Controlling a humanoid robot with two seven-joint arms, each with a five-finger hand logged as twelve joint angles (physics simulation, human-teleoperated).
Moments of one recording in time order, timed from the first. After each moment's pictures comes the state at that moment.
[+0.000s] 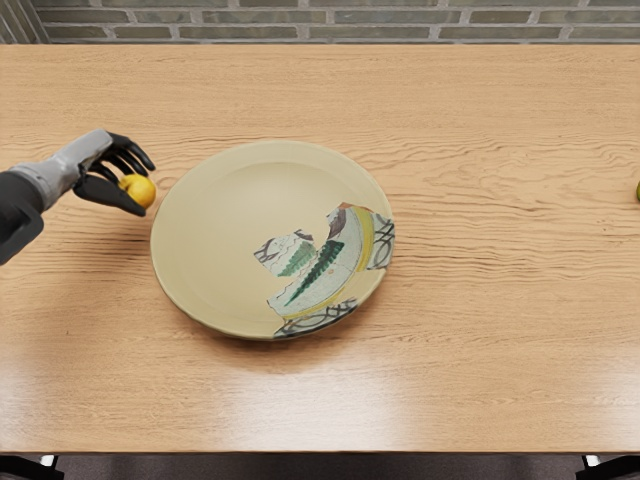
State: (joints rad) left arm -1.18 0.92 0.07 -1.57 0.70 0.38 0.20; right arm -0.10 0.00 -0.13 0.23 0.05 0.26 -0.12
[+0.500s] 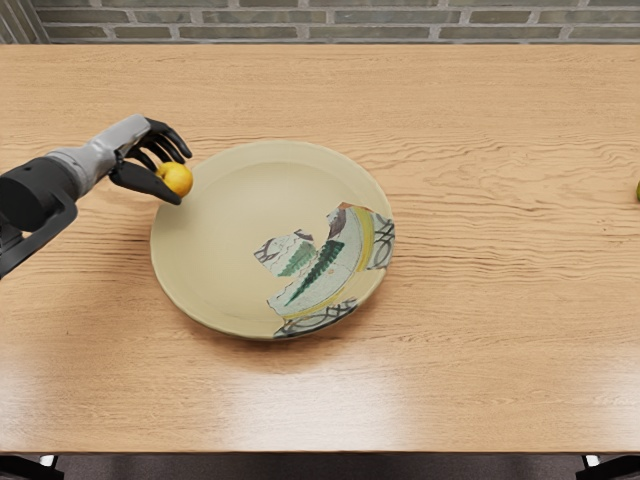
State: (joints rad) left arm -1.22 0.84 0.04 -1.58 0.70 0.37 0.20; right arm -0.10 0.00 -0.13 0.23 0.05 0.26 -0.12
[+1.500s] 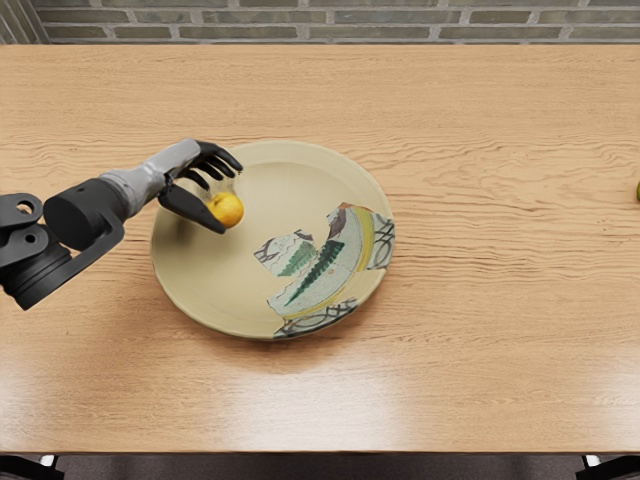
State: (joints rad) left arm -1.18 0.73 0.03 -1.59 0.71 0.38 0.19; right arm -0.10 0.00 -0.13 0.23 0.05 0.26 -0.12
